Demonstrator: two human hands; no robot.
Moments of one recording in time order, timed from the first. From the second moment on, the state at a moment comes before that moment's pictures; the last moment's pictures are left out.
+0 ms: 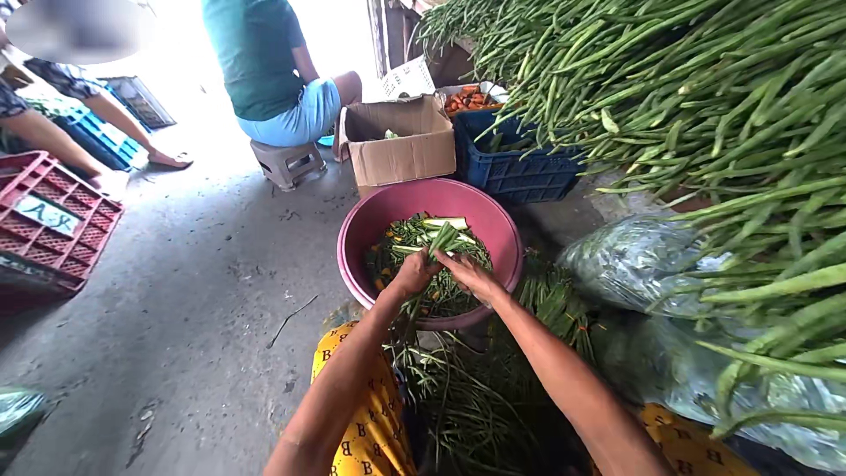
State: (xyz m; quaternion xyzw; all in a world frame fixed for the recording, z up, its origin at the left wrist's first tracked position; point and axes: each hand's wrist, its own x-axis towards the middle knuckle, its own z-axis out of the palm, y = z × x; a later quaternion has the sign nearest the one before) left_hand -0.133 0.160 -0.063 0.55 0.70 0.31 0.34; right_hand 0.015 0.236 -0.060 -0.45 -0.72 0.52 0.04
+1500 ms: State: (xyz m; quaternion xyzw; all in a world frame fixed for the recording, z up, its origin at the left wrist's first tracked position) left_hand -0.118 0.155 -0.070 0.56 0.77 0.19 0.25; right_hand -0.004 0.234 -0.090 -0.50 -0.64 0.59 0.04
